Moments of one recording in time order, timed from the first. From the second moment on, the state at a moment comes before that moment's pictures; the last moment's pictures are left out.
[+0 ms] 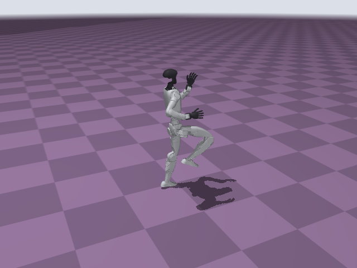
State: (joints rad) left arm -0.52 0.38 -0.35 -0.42 -0.06 -0.27 0.68; right arm 0.76 -0.71 0.09 -0.39 0.15 -0.33 -0.43; waist -0.13 0.12 -0.02; left_leg 0.07 0.17 0.10 0.23 -0.03 -0.09; right_leg -1.13 -0.05 -0.17 2.07 -0.44 -0.06
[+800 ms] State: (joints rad) left arm -0.42 0.37 -0.33 -0.21 -0.08 -0.26 0.57; right arm 0.48 -0.48 0.20 -0.33 0.22 -0.33 -0.44; waist -0.06 0.06 0.10; left_leg 0.03 0.23 0.05 0.53 -0.33 -0.06; right_leg -1.27 -0.07 -0.19 2.22 -0.52 -0.02
